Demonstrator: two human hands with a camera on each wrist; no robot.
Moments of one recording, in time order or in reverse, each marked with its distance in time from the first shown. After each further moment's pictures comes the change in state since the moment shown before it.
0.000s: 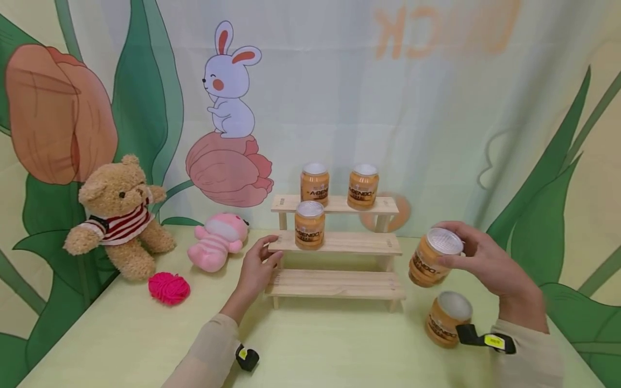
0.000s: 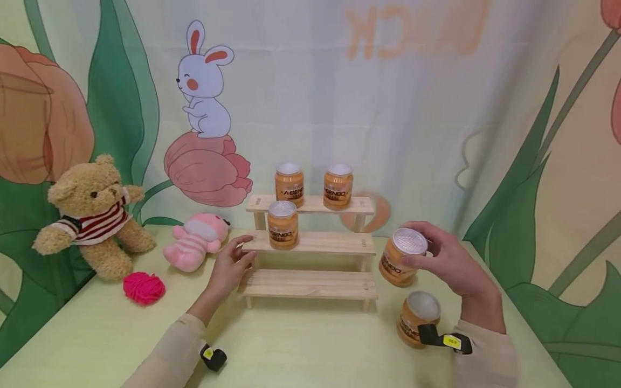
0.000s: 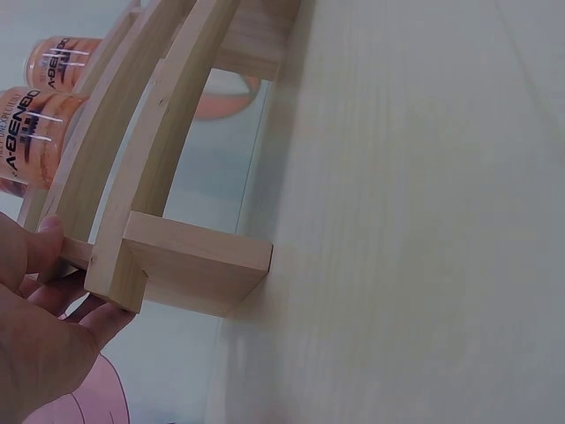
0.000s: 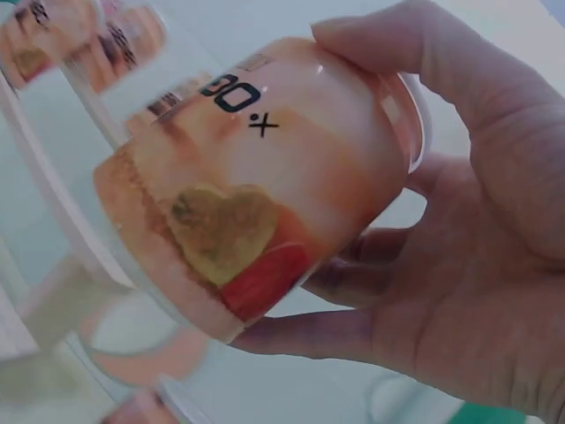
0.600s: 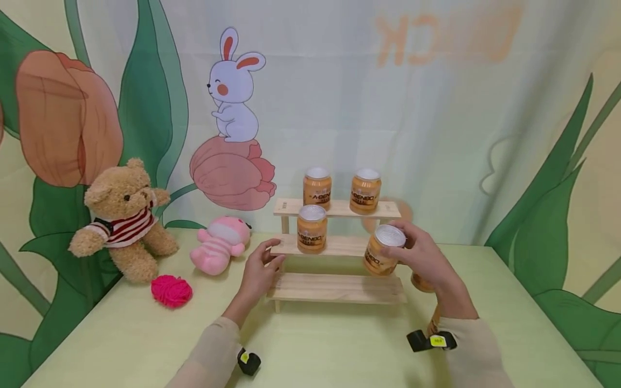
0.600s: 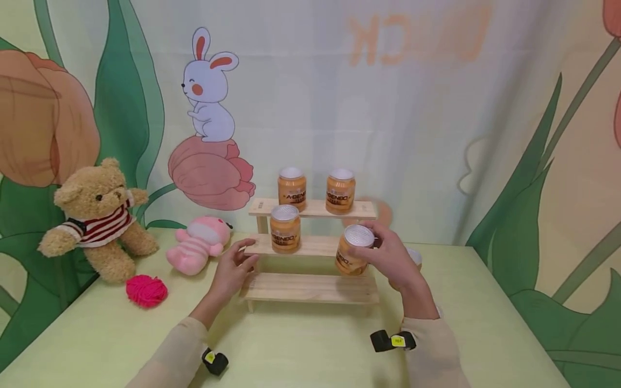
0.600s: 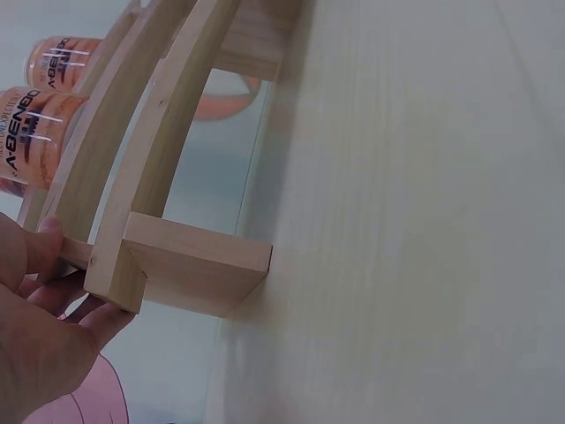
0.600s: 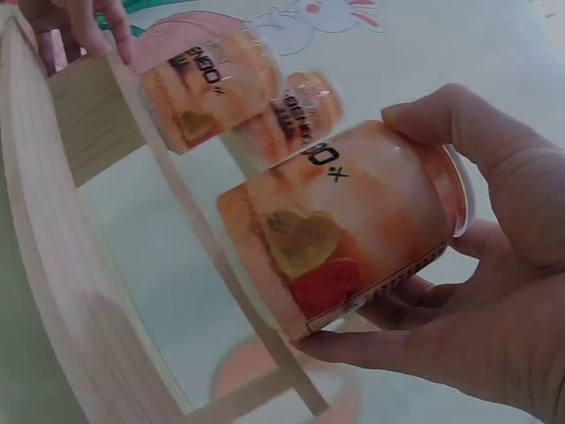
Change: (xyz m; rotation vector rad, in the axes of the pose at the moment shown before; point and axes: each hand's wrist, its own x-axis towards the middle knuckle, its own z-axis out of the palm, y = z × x) left_hand -0.001 -0.003 -0.001 -0.034 0.003 0.008; right_hand 0.064 -0.003 0.082 0.075 0.071 0.148
